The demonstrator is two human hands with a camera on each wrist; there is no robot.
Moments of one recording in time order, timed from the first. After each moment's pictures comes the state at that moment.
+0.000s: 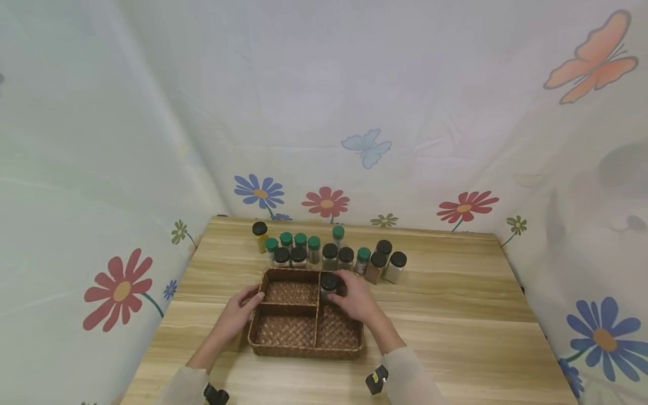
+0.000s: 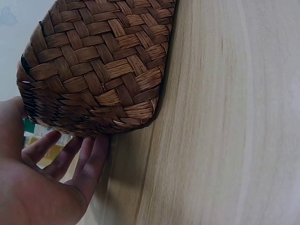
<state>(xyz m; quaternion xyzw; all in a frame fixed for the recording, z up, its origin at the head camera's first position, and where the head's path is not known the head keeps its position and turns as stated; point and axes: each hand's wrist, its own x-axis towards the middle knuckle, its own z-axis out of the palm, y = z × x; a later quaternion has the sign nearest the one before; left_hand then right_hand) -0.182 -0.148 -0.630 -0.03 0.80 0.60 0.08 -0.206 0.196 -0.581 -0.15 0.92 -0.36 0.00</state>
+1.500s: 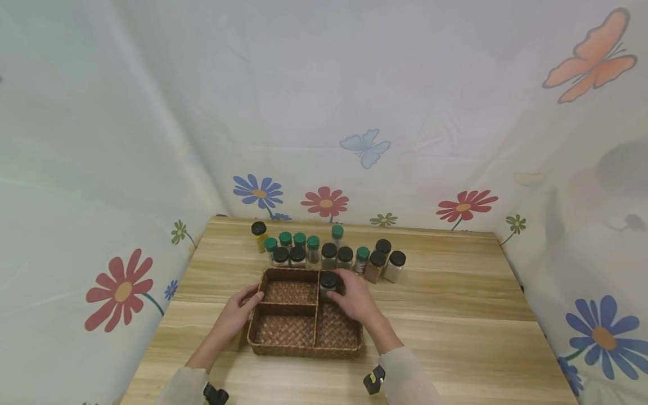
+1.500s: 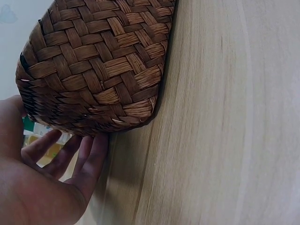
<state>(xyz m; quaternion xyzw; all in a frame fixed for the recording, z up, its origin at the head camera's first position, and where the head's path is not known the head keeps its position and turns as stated) -0.178 -0.148 -0.622 -0.05 0.78 0.61 0.10 -0.206 0.195 -0.581 -0.14 0.92 -0.36 -0.01</state>
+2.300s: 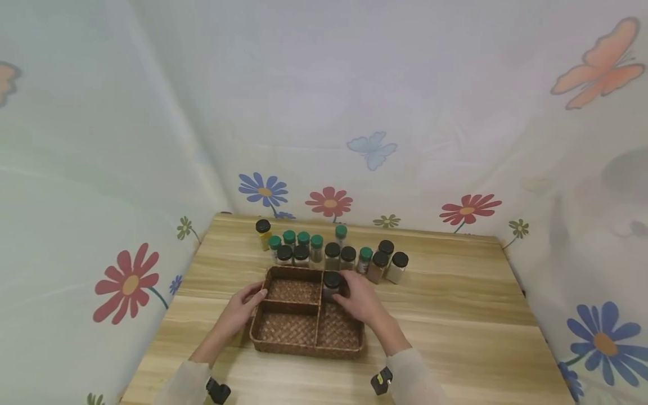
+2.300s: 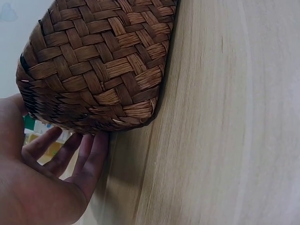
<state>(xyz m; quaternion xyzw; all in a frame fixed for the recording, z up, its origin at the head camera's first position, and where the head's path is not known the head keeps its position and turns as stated) -0.176 -0.148 -0.621 -0.06 0.78 0.61 0.10 -0.199 0.204 -0.571 -0.19 0.93 -0.33 -0.02</state>
